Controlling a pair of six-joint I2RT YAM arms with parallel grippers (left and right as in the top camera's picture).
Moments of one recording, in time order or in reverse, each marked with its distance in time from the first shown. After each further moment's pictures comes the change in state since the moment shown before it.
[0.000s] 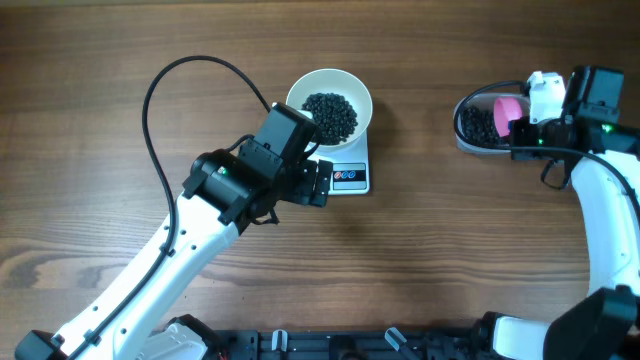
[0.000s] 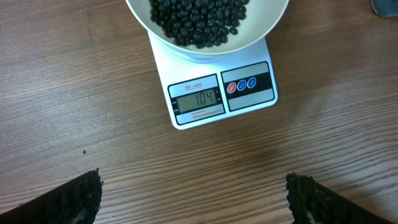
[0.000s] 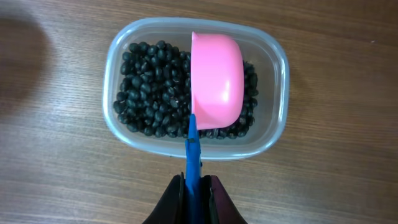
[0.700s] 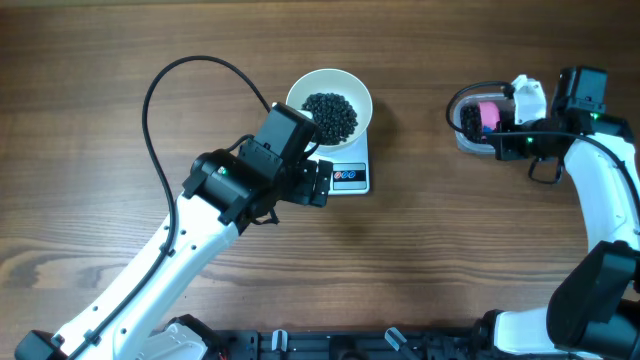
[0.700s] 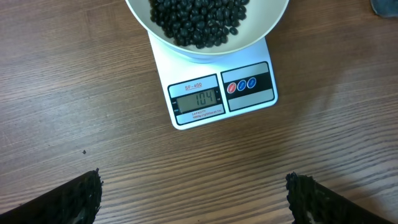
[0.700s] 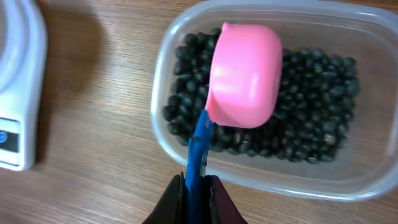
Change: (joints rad) left arm 0.000 0.000 0.000 0.000 0.000 0.000; right arm -0.010 0.127 0.000 0.006 -0.239 -0.003
